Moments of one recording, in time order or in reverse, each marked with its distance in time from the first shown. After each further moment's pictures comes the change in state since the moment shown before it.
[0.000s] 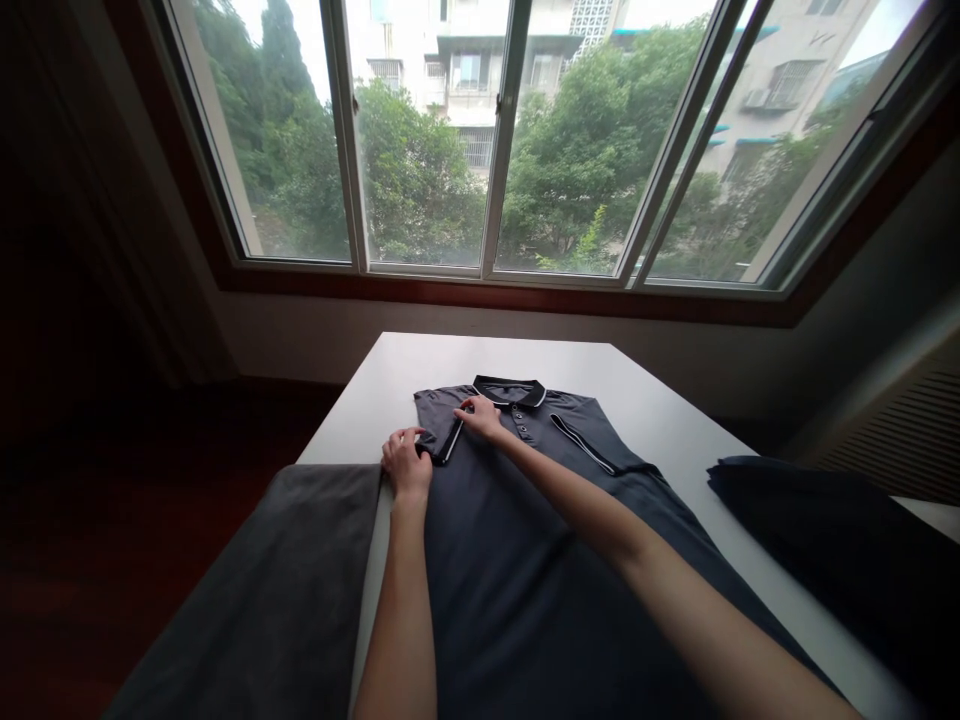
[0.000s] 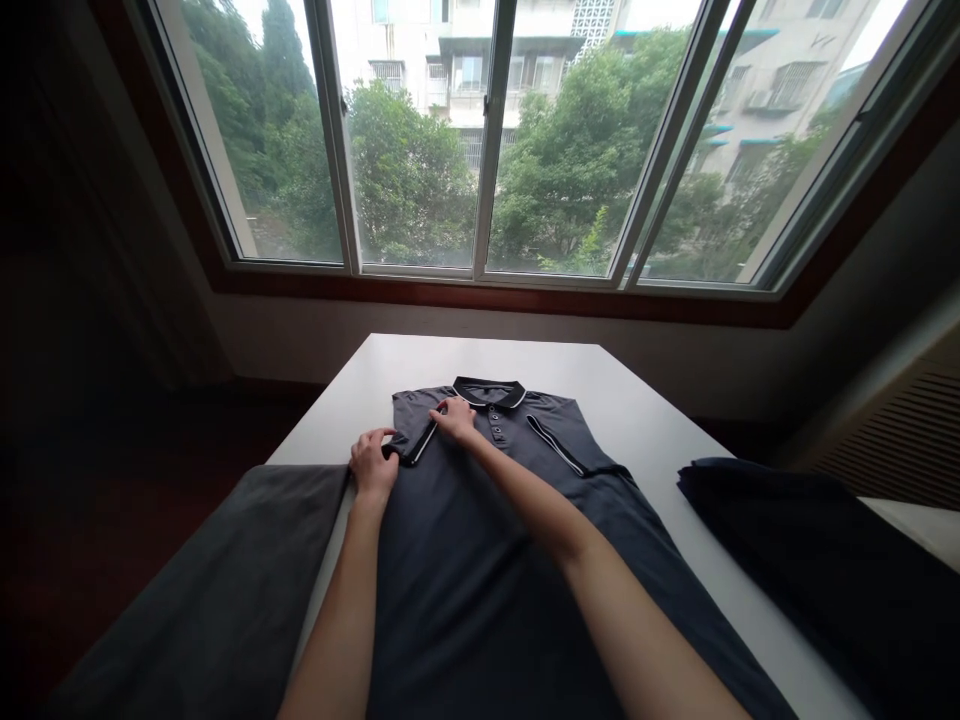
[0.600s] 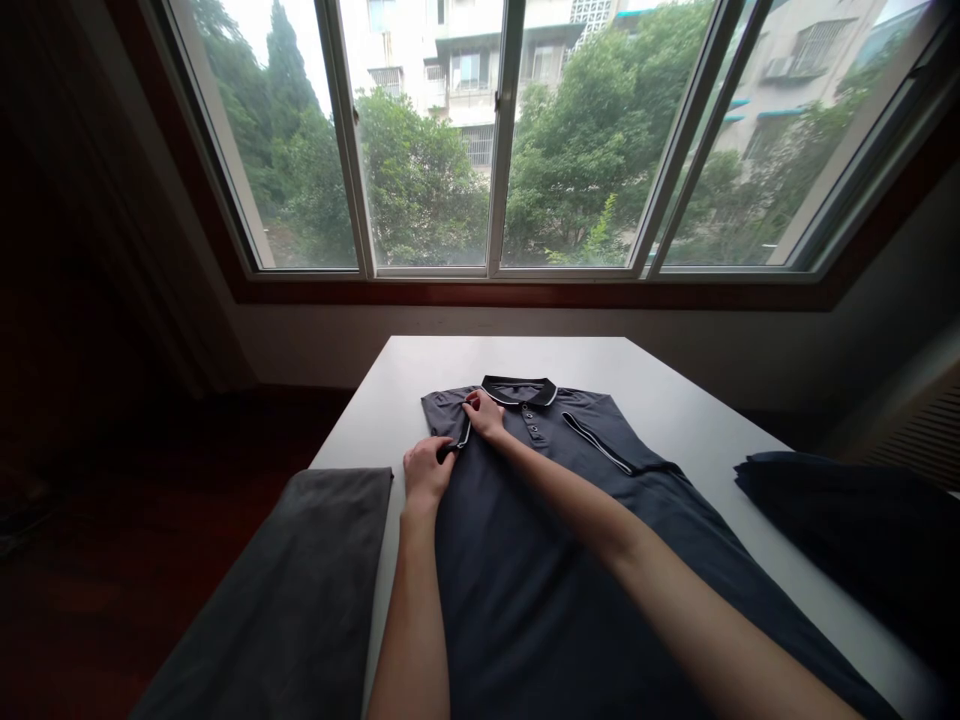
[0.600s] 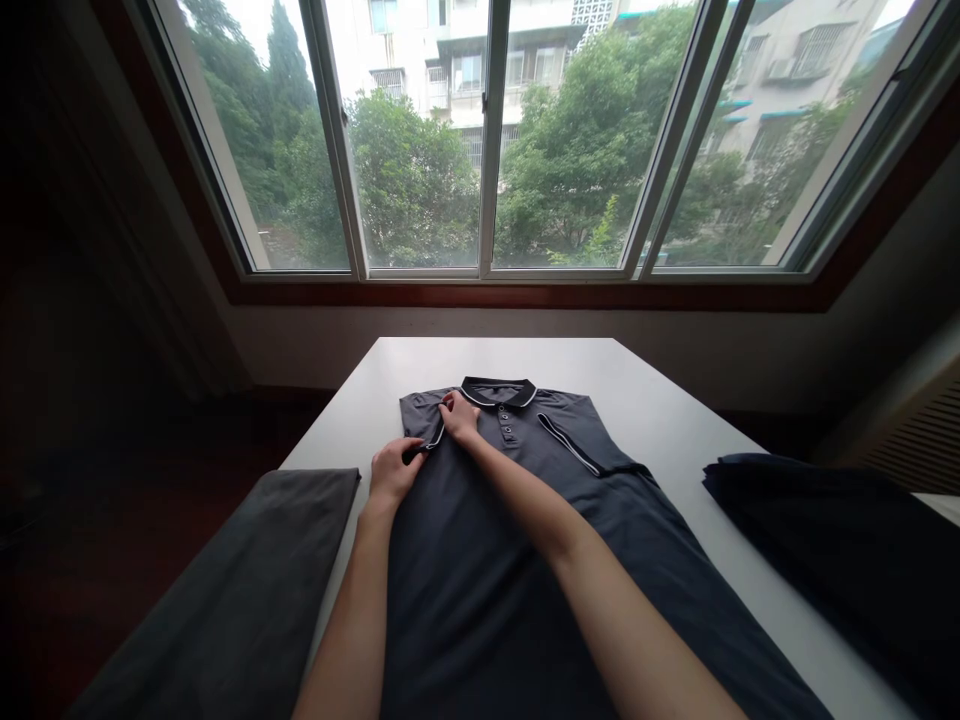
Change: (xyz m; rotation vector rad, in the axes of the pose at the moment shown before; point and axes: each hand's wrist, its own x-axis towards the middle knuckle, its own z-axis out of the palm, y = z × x) left_hand 0.001 0.006 0.000 -0.071 -0.195 0.194; right_hand 0.015 -0.004 0.019 0.221 0.096 0.019
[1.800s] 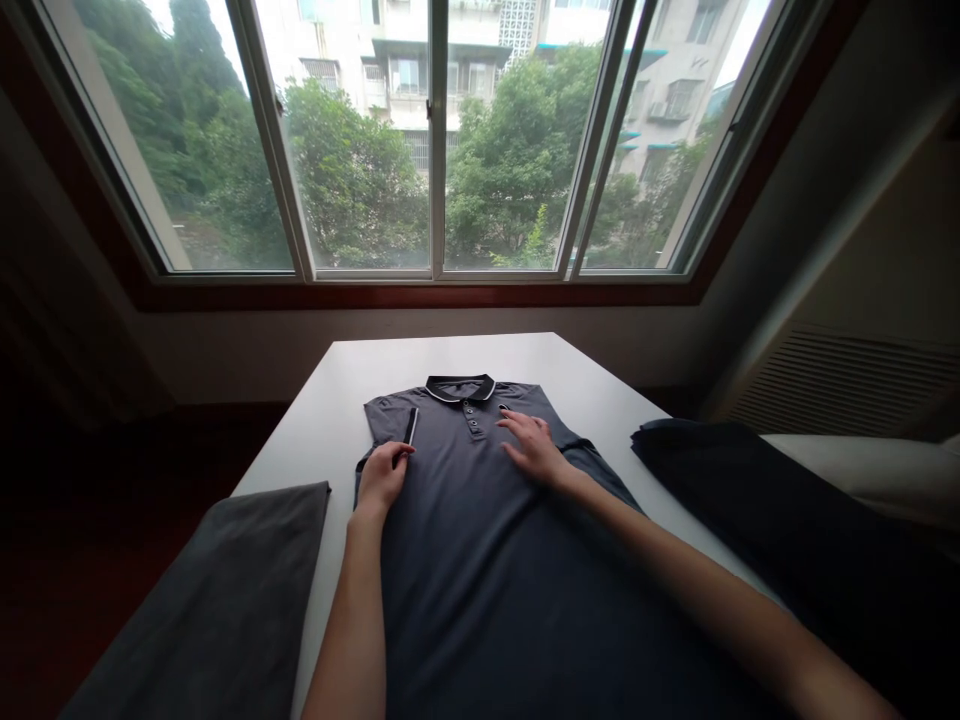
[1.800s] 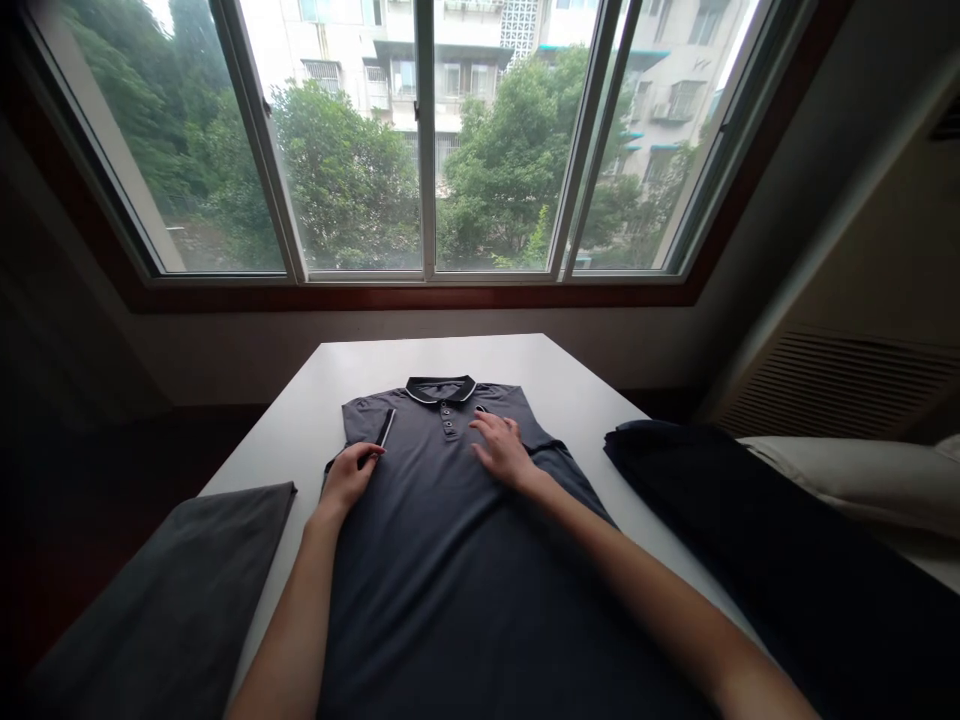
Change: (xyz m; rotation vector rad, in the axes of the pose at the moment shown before) left_hand 0.006 -0.001 0.022 -0.144 -0.097 0.222; right_hand -0.121 0.096 -0.186 -0.465 -0.061 -0.314
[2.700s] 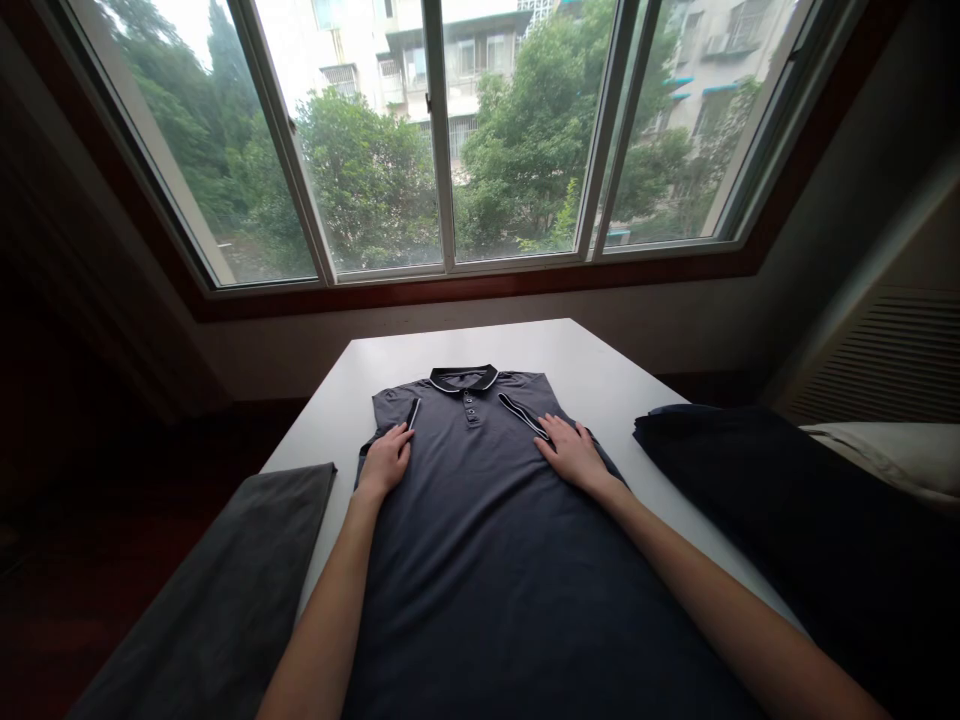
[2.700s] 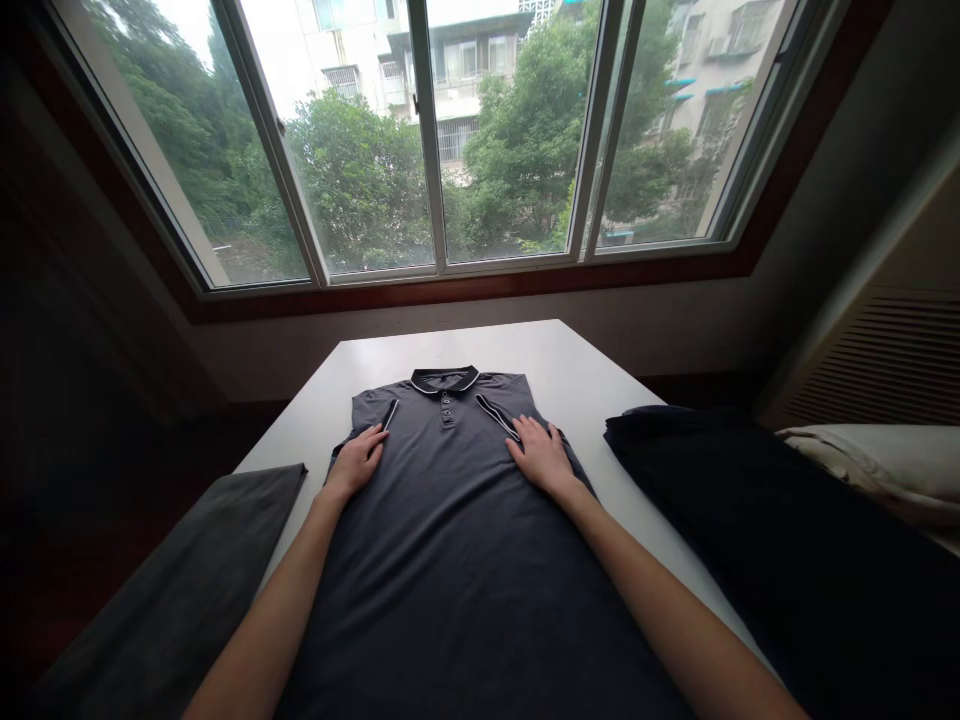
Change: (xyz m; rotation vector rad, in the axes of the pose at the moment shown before) left_hand -0.006 0.003 0.009 0.391 -0.085 0.115; right_hand -0.053 0.060 -0.001 -0.160 -0.144 0.262
